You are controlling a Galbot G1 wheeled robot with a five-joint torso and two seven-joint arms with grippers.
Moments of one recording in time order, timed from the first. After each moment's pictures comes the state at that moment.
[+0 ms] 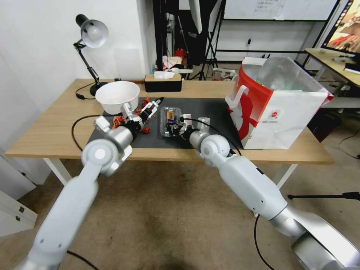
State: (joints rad) left arm 0.74 -1.12 -0.24 -1.77 -1.58 0.37 -0.25; right arm -0.49 1.26 -0.21 1.41 0.96 -0.39 0.10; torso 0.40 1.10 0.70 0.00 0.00
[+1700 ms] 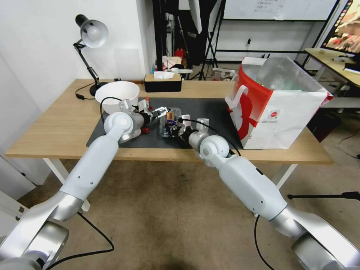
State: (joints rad) left arm 0.41 -1.16 -0.02 -1.33 -1.42 0.63 -0.34; right arm -0.49 1.26 -0.21 1.41 0.96 -0.40 0.09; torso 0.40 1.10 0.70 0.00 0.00
